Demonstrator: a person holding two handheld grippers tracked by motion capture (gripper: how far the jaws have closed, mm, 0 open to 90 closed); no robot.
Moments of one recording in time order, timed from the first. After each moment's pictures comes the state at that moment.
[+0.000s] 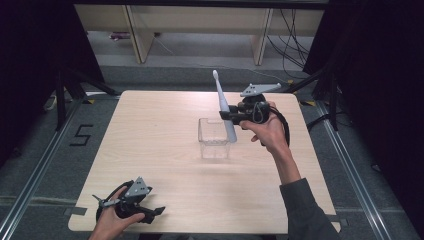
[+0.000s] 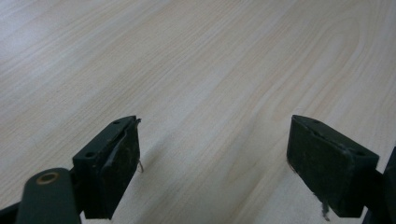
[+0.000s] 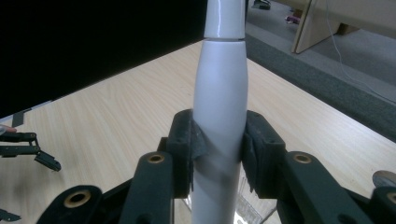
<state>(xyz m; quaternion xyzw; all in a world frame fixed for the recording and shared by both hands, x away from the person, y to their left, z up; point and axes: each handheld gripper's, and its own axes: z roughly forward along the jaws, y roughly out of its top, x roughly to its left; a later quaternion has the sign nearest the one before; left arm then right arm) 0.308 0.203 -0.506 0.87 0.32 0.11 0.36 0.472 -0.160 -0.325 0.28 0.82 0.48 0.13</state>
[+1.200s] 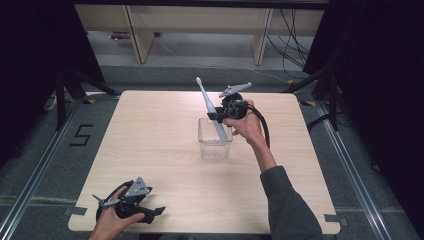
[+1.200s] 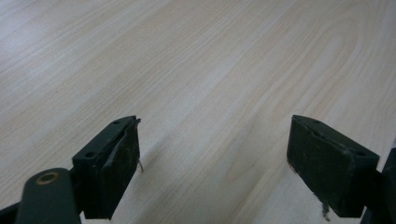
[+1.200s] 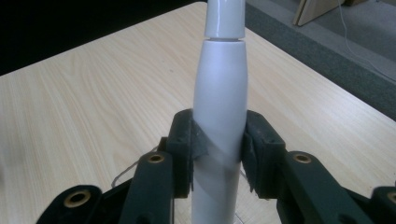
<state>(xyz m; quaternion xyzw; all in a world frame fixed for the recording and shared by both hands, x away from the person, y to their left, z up) 0.308 0.203 -0.506 0.87 0.32 0.11 0.36 0.524 -0.118 -0.372 0.28 0.85 0.42 0.13</state>
